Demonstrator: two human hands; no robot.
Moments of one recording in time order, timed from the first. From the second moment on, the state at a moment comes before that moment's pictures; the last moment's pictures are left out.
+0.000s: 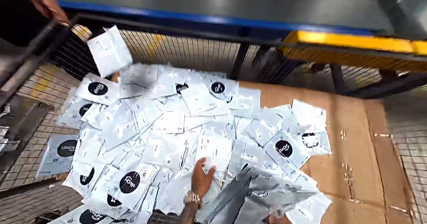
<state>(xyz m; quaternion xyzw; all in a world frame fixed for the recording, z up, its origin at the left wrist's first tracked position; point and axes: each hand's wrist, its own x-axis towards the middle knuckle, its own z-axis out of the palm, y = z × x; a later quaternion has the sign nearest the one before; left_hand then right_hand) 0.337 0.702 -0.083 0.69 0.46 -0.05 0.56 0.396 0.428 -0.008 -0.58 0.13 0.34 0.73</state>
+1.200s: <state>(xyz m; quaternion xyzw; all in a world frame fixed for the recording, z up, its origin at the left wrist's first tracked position) 0.436 0.762 -0.218 0.75 0.50 -0.30 0.31 0.531 0.495 -0.193 -0.81 -0.28 0.45 0.25</state>
